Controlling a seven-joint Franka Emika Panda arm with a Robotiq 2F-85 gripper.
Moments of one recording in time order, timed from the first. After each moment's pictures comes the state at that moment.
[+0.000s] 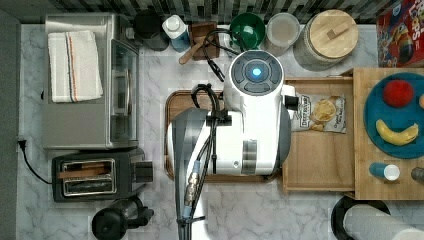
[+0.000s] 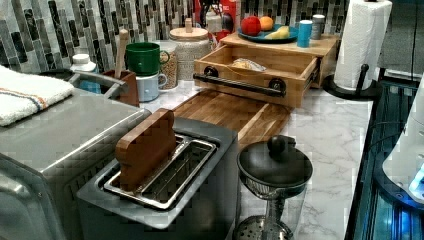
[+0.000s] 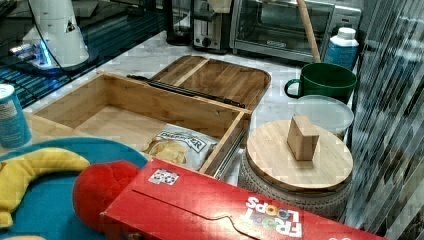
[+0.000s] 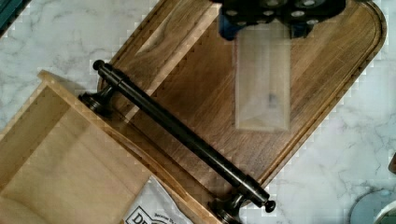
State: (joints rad) arm -0.05 0.02 0.02 -1.91 -0.03 0.25 0.08
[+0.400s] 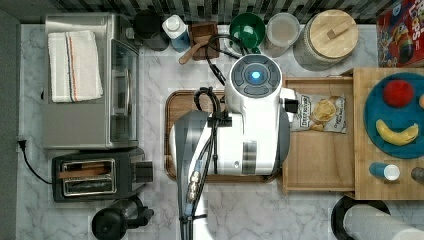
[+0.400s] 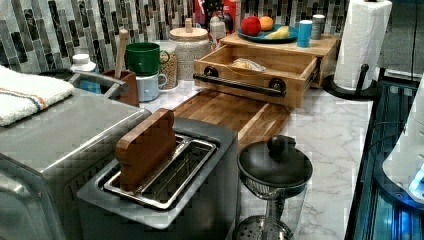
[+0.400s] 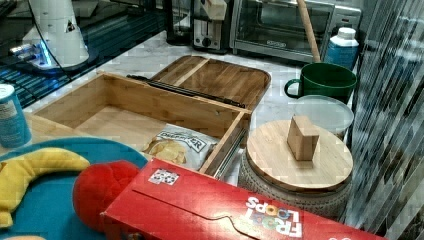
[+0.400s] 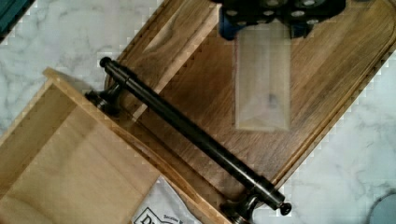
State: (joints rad) arm -0.06 0.02 0.03 -1.96 -0.05 0.28 0.08
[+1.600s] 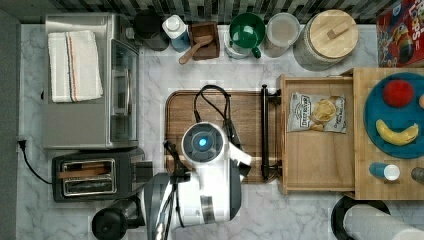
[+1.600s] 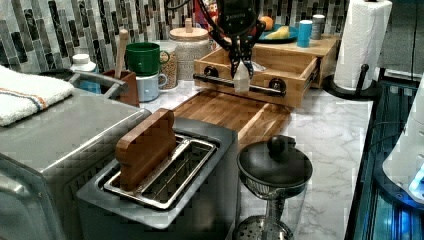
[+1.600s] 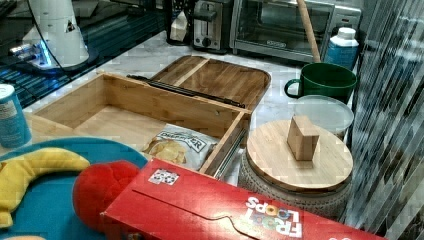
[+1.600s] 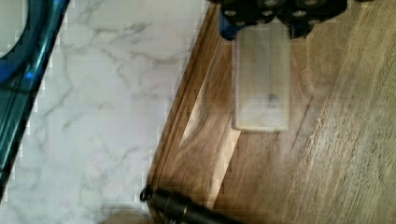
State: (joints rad) arm -0.04 -0.18 0.17 -2.42 -0.02 0.50 0.58
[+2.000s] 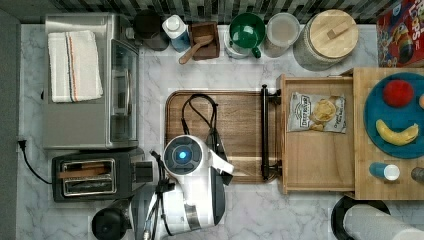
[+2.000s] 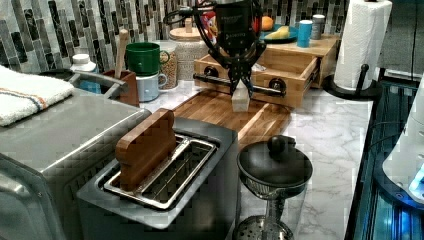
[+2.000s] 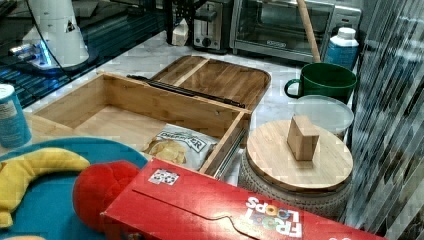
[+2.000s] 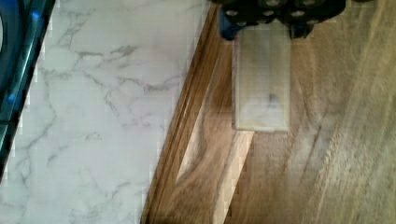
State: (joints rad) arm -0.01 -0.18 0.22 -2.50 -0.01 0.60 0.67
